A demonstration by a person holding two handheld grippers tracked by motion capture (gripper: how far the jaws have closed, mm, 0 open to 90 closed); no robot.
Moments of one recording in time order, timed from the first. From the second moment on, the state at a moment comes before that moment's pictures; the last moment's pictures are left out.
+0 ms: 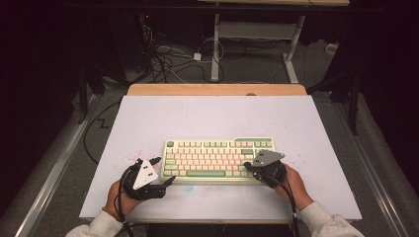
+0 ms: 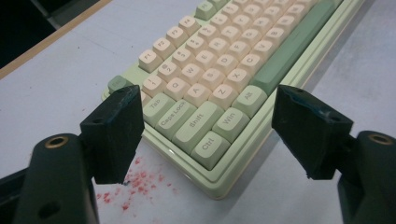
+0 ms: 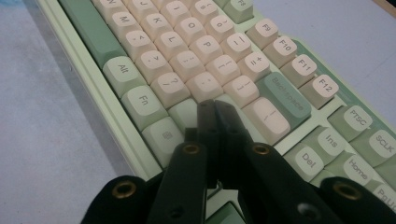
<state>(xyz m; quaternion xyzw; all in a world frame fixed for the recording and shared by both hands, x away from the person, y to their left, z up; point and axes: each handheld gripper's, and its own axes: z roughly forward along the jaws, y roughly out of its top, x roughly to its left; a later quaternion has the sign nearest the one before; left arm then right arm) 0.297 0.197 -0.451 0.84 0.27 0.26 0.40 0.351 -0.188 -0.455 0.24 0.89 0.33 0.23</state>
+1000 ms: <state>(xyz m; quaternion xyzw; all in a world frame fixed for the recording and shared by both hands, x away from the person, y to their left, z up) 0.341 0.160 -0.435 0.88 0.26 0.17 0.35 0.348 -0.188 -0.456 0.24 0.89 0.33 0.23</state>
